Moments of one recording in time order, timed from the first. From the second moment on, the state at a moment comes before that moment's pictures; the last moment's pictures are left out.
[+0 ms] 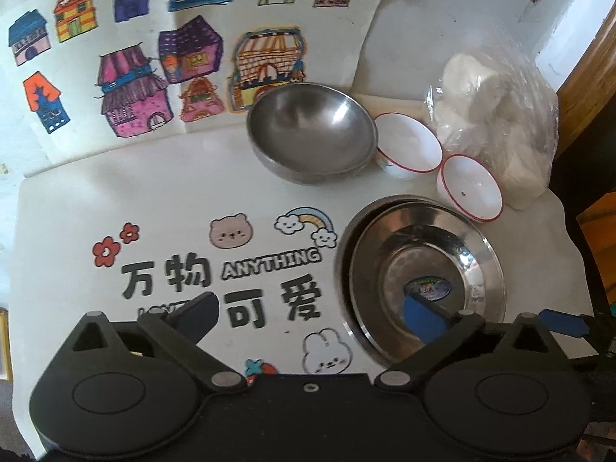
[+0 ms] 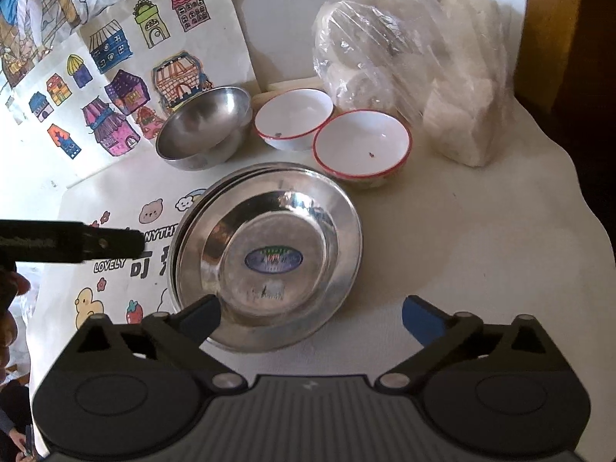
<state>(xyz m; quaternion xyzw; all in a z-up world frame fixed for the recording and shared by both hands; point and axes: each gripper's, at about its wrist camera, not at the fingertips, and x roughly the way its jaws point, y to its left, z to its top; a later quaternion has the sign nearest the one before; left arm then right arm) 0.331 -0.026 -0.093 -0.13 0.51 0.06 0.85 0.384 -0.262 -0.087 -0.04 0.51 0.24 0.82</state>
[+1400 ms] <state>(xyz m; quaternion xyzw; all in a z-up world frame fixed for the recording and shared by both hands) 0.394 0.069 -0.103 -0.10 0.47 0.05 0.88 0.406 -0.181 -0.075 -0.01 0.44 0.21 0.87</state>
